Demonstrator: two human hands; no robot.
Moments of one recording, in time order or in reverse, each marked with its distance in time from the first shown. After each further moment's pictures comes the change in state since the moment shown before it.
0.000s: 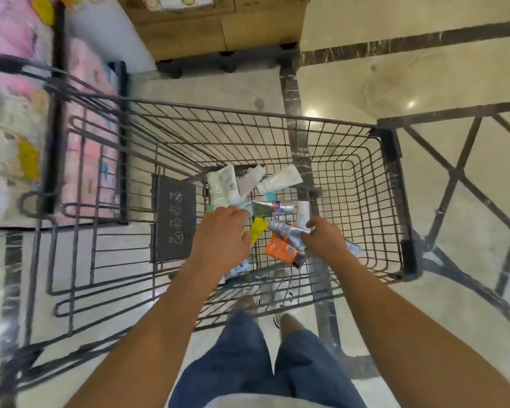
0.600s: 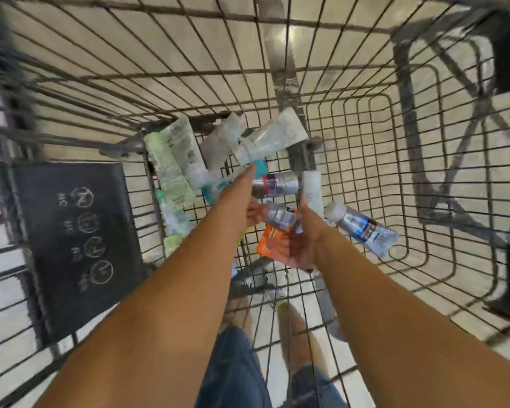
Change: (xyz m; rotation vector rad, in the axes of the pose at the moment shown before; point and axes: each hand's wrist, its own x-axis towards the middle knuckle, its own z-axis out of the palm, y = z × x) left_hand 0.232 -0.028 0.207 -1.442 -0.453 -0.959; right_hand 0.160 0.016 0.118 1.287 -0.431 0.919
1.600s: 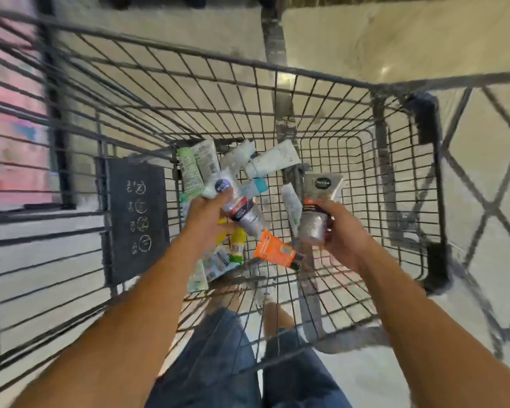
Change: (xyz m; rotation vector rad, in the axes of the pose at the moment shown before) left_hand -0.106 -0.017 -0.081 -0.250 -0.065 0.370; right_hand -0.137 0.013 -0.031 -0.231 -0.139 -0.696
